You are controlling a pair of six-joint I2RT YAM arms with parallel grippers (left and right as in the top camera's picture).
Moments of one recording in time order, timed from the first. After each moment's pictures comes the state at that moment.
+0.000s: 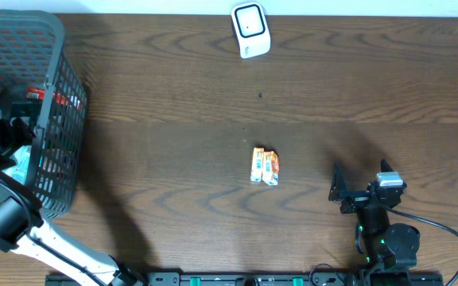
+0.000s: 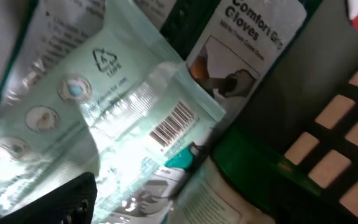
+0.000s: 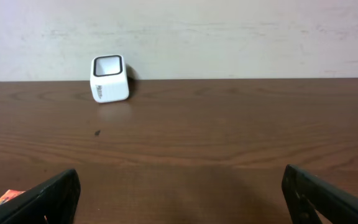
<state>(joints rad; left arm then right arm) 0.83 2.15 1.84 -1.33 0.32 0.24 0.03 0.03 0.01 -0.07 -0.06 0.06</state>
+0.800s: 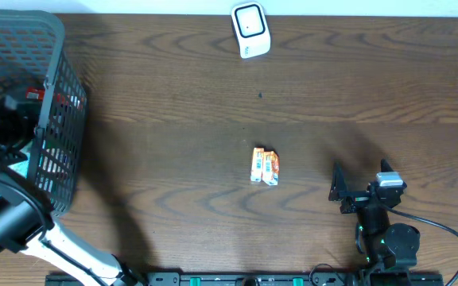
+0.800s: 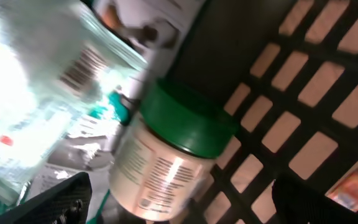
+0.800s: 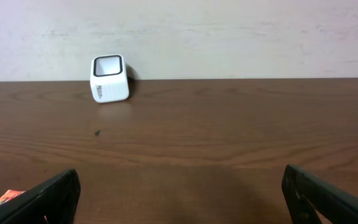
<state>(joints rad) 0.72 2.07 1.85 -1.47 0.29 0.23 0.03 0.03 0.01 -0.07 -0.06 0.06</state>
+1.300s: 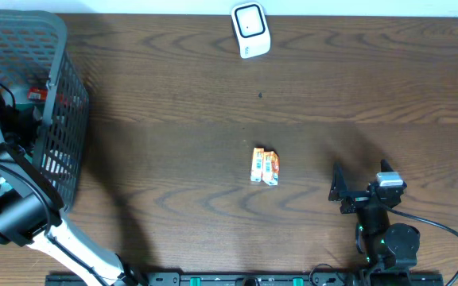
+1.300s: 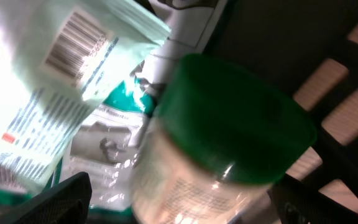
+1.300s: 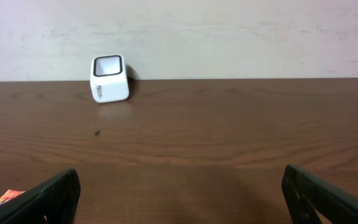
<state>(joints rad) 0.62 2.07 1.72 -1.40 0.04 0.22 0.03 0.03 0.01 -0.07 -0.06 0.06</state>
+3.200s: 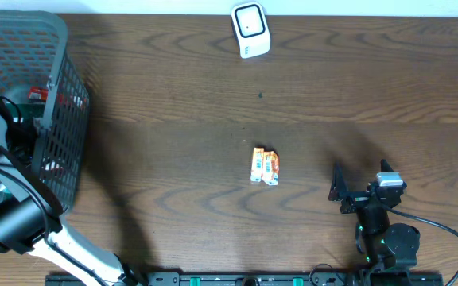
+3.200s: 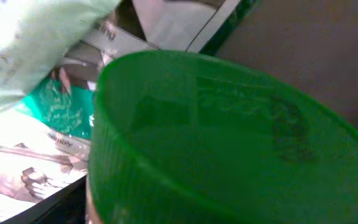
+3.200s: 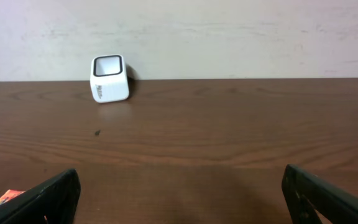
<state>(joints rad) 0.65 2.02 1.51 -1.16 0.07 0.09 0.03 0.03 0.01 -0.07 -0.06 0.06</state>
